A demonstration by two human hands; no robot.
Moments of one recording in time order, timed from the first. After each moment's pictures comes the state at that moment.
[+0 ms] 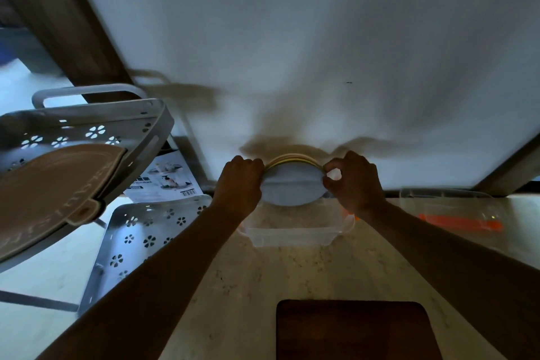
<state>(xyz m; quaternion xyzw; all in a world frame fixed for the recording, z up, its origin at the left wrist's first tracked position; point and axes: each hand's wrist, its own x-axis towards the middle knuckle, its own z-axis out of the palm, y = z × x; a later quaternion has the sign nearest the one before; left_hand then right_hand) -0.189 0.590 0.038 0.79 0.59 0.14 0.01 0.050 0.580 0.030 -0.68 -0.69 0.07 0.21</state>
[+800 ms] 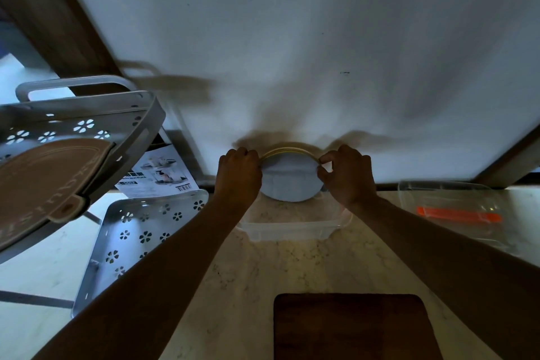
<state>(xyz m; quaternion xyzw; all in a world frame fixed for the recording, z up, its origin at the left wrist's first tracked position) -0.180 0.601 0.028 0.77 0.63 0.15 0.00 0.043 0.587 0.020 -0.69 -0.68 0.05 0.22</state>
